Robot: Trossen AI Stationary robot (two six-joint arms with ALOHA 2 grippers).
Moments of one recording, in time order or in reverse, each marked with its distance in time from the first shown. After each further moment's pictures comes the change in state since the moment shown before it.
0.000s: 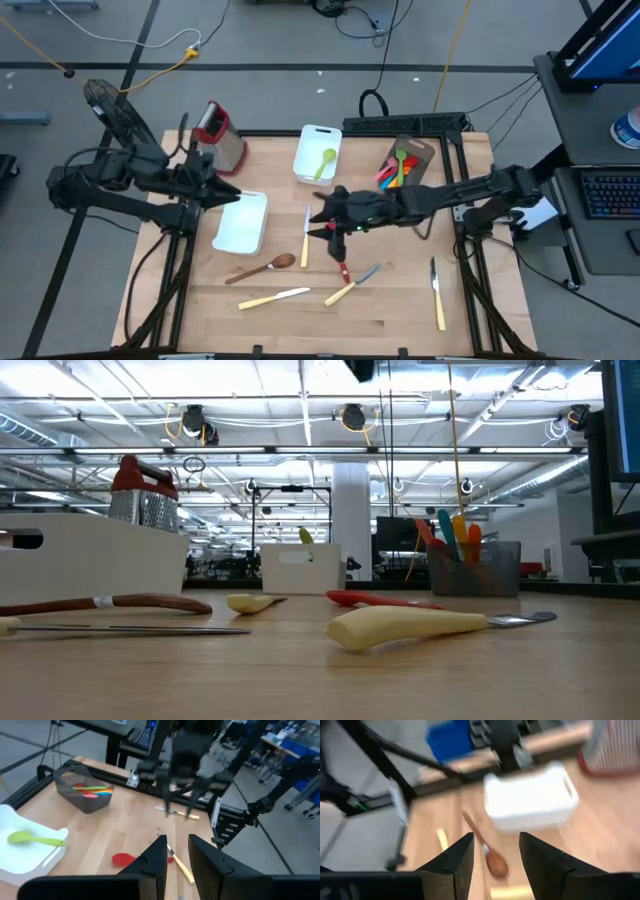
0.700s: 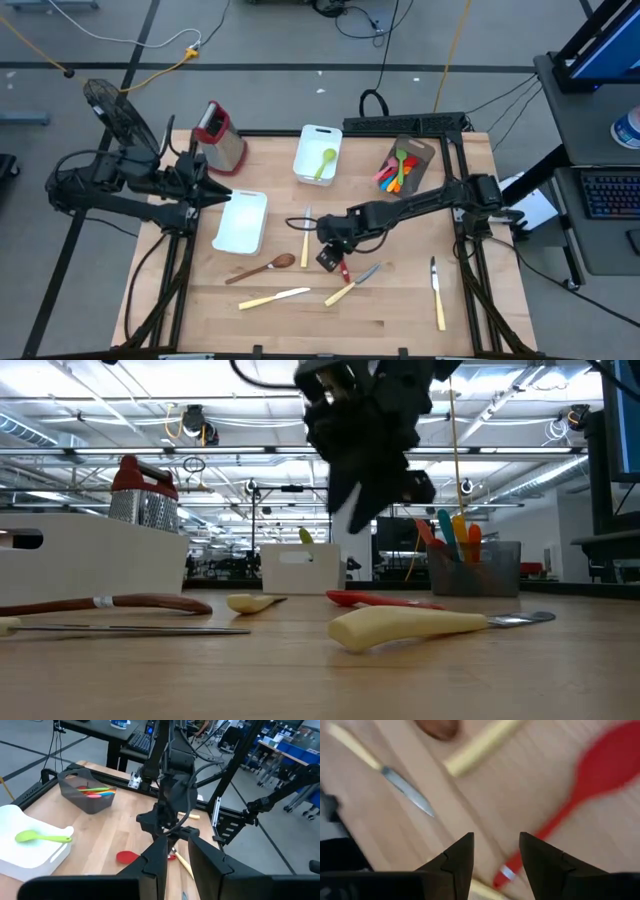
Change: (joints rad) left arm -0.004 -0.118 -0.080 -0.010 -0.002 0.023; right arm -0.022 0.288 0.025 -0.395 -0.260 0.545
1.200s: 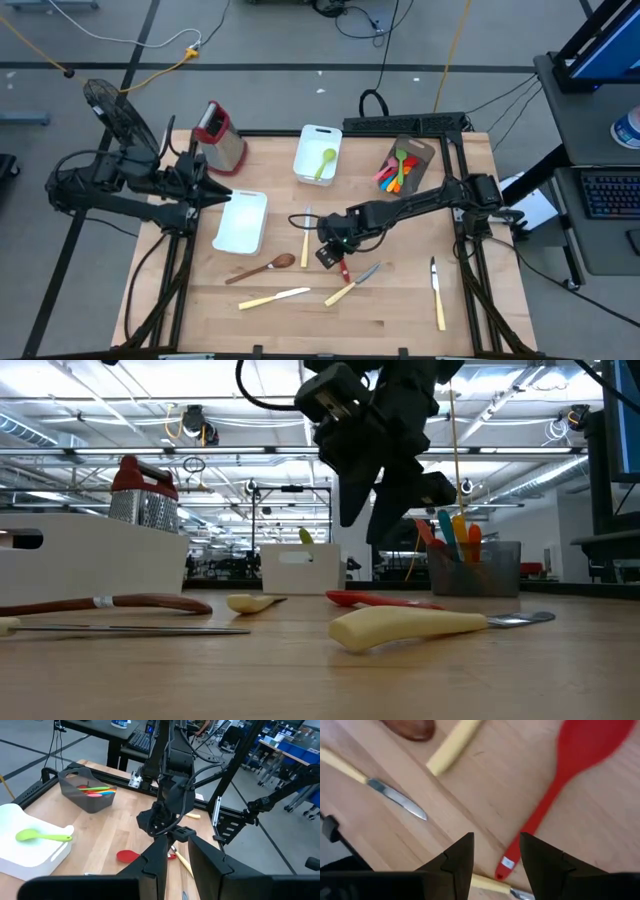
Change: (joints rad) left arm 0.001 0.001 0.000 -0.004 -0.001 -0.002; right arm -0.010 0.011 0.000 -0.047 -0.013 0.159
